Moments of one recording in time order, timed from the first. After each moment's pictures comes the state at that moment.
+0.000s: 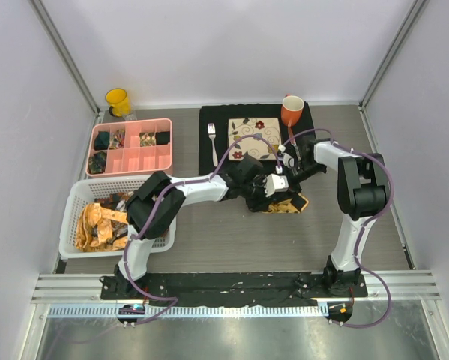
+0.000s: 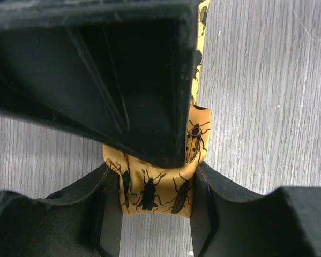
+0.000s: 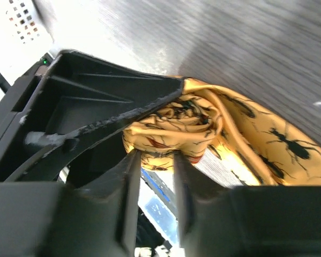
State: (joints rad) left arm -0.87 2.06 1.35 -0.11 0.44 0.42; right arm 0.13 1.96 1.26 -0.93 -0.83 -0.06
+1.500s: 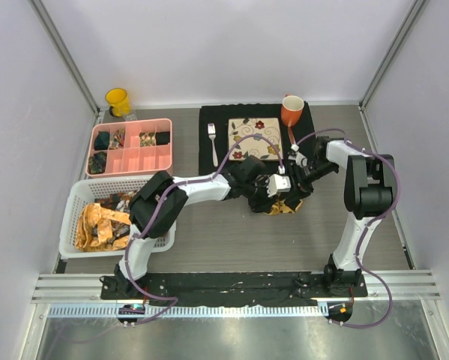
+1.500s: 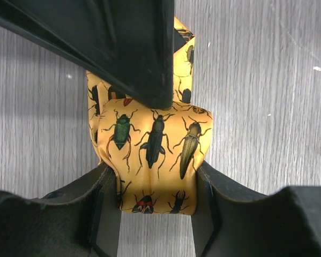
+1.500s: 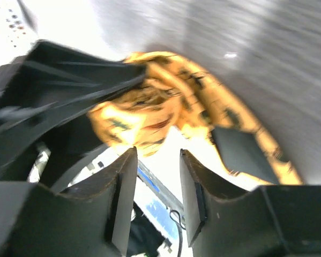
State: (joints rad) left arm -0.88 2.10 1.40 -0.13 0.49 0.42; right arm 0.01 1.99 1.26 -1.01 -0.78 -0.15
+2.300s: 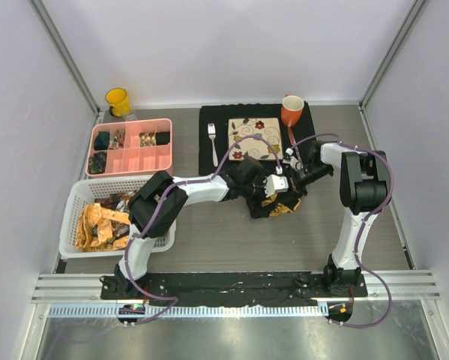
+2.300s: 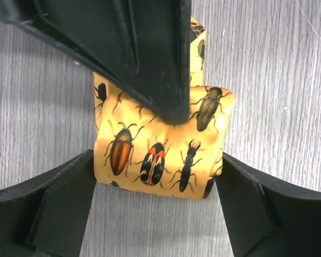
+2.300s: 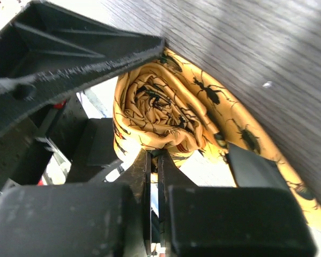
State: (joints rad) left arm -0.88 2.08 1.36 -0.10 0.45 0.42; right arm 0.05 2.02 1.25 -0.97 -0.86 -0.13
